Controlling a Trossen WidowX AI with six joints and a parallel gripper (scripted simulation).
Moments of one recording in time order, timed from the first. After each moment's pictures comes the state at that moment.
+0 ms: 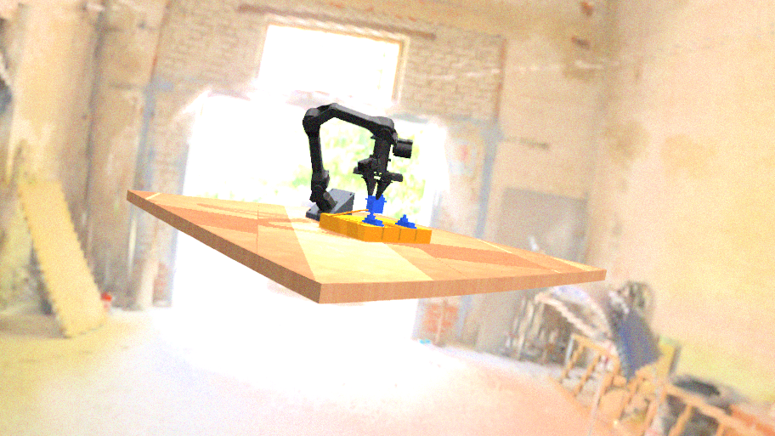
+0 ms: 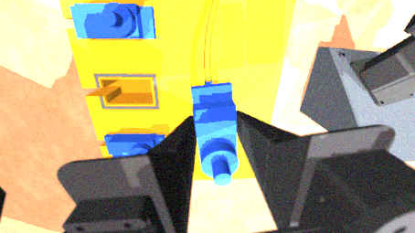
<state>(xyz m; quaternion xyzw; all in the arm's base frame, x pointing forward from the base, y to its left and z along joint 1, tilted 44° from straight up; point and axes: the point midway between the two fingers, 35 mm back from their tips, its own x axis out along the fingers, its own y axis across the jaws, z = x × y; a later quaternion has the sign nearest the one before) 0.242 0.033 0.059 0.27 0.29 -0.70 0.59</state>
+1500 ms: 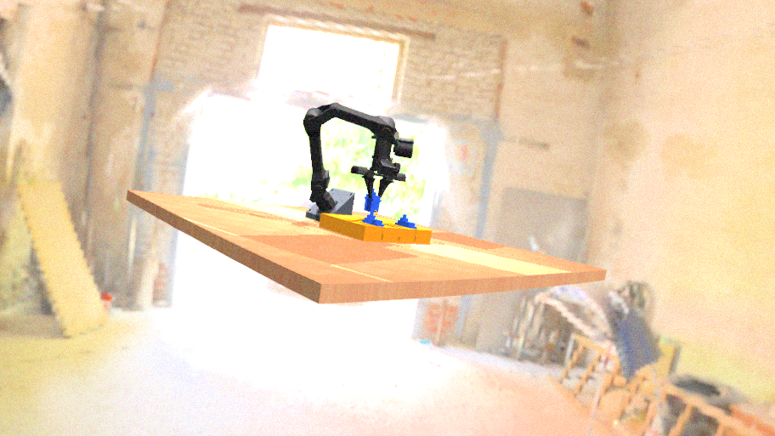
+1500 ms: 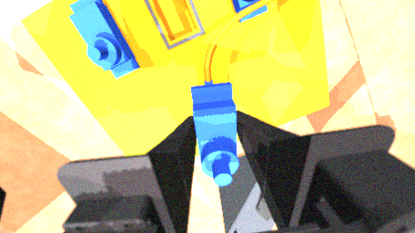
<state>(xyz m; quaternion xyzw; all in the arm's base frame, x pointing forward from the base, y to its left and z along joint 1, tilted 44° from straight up) 0.245 0.035 0.058 -0.10 0.63 -0.43 0.64</state>
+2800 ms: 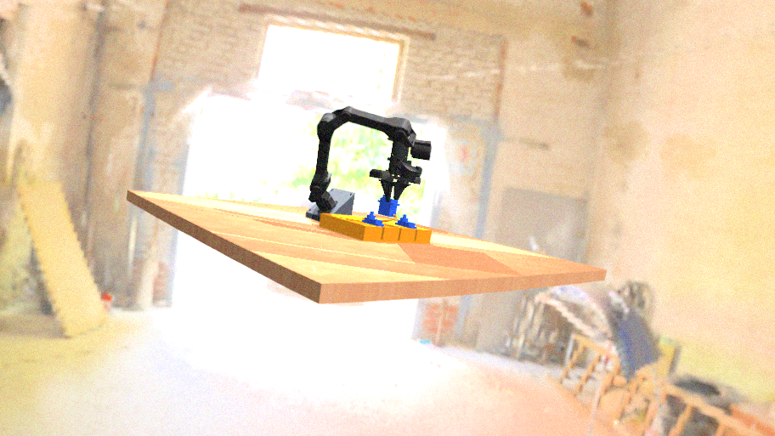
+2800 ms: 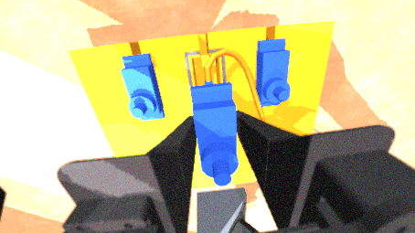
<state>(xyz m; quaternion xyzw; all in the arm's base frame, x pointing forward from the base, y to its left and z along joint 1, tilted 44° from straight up) 0.329 0.016 0.059 -0.18 0.68 -0.34 0.62</state>
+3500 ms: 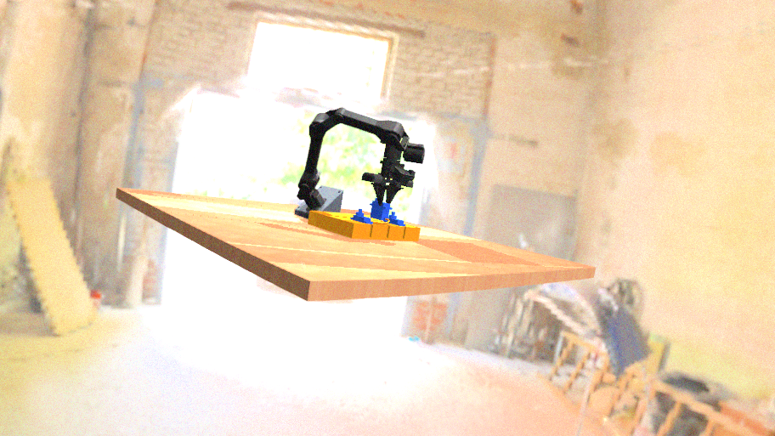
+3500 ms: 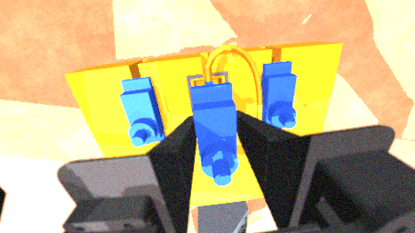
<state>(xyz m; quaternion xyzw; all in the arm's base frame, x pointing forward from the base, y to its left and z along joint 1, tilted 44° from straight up) 0.349 0.000 0.047 -0.18 0.68 -0.34 0.62</state>
